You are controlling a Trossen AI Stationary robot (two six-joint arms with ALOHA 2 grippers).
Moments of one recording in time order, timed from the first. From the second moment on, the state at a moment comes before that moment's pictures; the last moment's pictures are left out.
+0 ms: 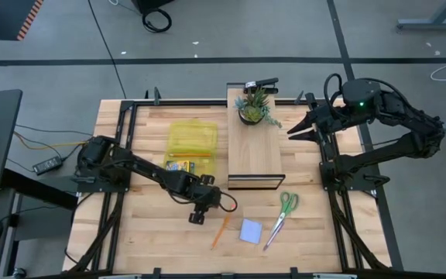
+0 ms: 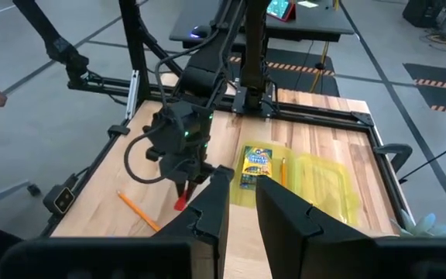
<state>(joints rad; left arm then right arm) -0.29 1.83 1.14 -0.41 -0.05 -0.04 -0.08 0.97 1.48 -0.90 -0.24 -0.16</state>
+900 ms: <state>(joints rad) -0.18 1.44 1.02 -0.65 -0.11 0.00 -0.08 1.01 1.48 -0.82 -0.21 -0.16</state>
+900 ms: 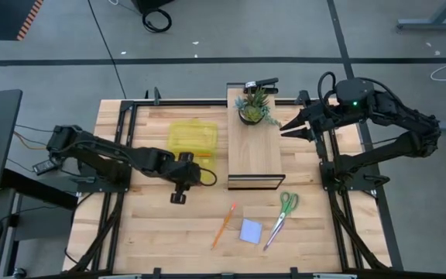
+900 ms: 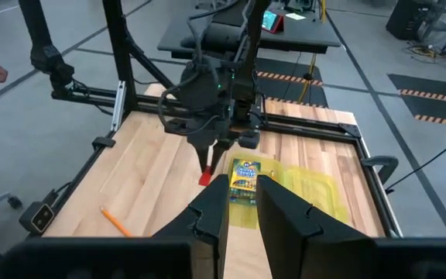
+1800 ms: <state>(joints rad) 0.06 1.26 0.87 -0.64 -0.07 0.22 -0.12 1.01 1.48 -0.77 -0.16 -0.10</state>
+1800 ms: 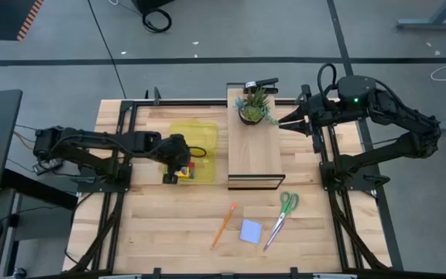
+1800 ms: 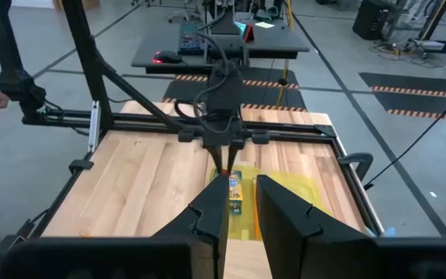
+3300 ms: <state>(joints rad) 0.26 1.23 0.64 -0.52 -0.12 0.24 -0.12 1.01 1.48 -0.77 -0.15 -0.06</state>
